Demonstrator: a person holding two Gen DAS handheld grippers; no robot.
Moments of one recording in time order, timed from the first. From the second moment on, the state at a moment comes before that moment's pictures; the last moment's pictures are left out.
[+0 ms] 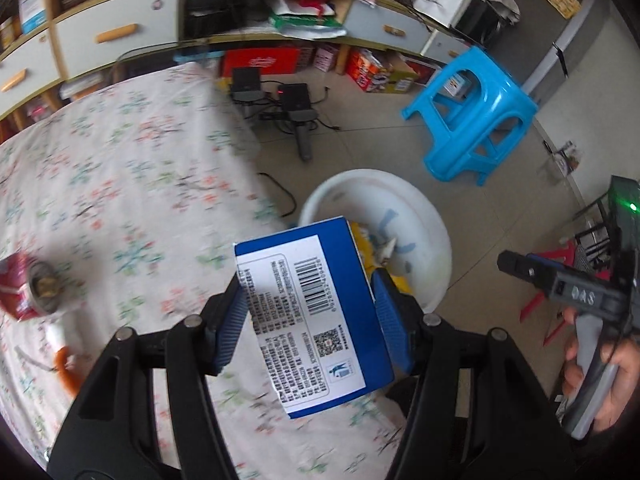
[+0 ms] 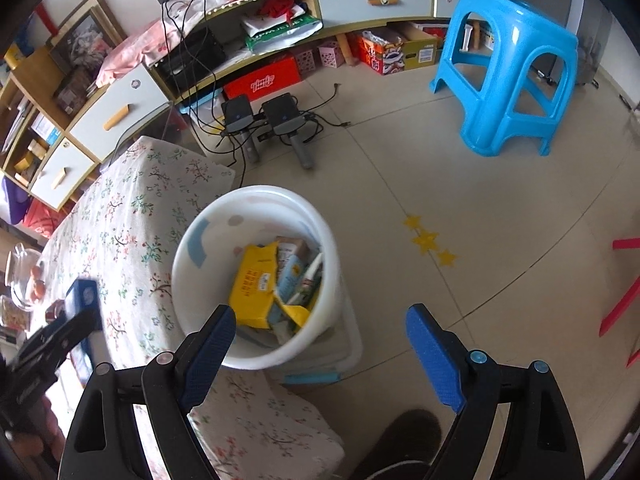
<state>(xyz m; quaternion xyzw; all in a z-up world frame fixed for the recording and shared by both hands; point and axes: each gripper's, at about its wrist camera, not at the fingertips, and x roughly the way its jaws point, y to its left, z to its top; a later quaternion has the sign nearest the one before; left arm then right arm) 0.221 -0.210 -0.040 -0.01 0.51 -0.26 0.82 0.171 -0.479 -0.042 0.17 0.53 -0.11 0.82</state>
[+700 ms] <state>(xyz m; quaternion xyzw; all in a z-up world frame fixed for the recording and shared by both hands) 0.224 -0.249 -0.028 0.01 0.49 -0.27 0.83 0.138 -0.512 -0.032 0.18 0.51 -0.11 0.83</state>
